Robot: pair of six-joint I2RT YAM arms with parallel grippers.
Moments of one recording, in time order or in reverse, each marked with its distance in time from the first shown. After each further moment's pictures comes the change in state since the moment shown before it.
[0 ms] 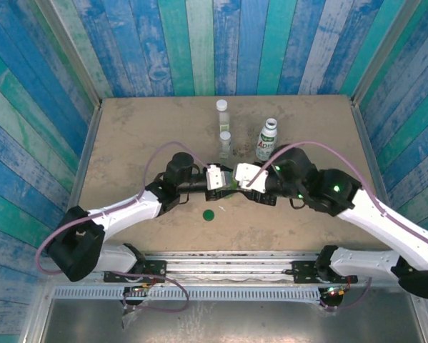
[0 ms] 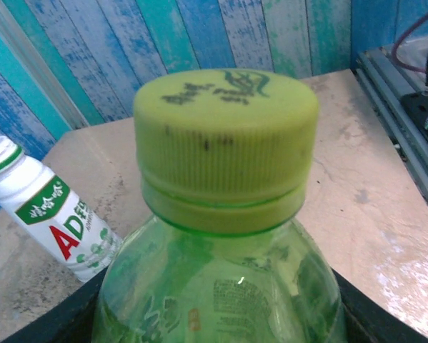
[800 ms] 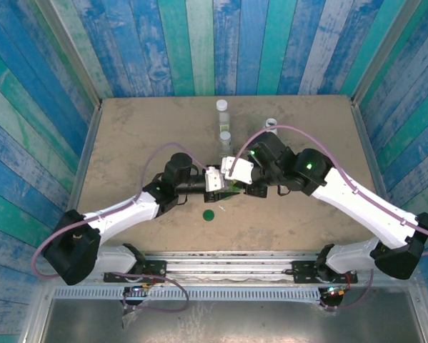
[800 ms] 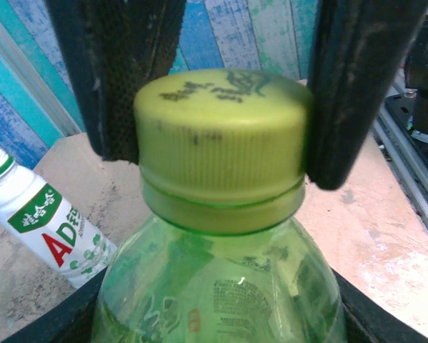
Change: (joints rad) left arm -0.001 -0.032 -0.002 -0.031 0.011 0.008; right arm -0.033 0.198 0.163 -0.148 -0.005 0.062
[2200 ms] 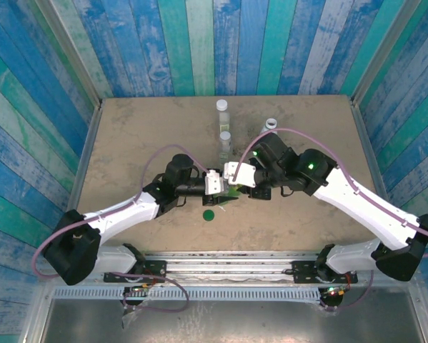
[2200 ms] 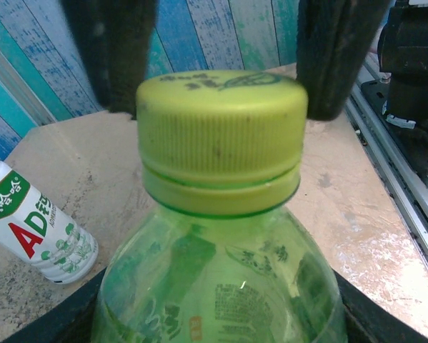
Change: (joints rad) left arm 0.000 0.000 -0.005 -0.070 0.044 0.039; right arm -0.019 -0.012 -0.017 -0.047 -0.078 -0.143
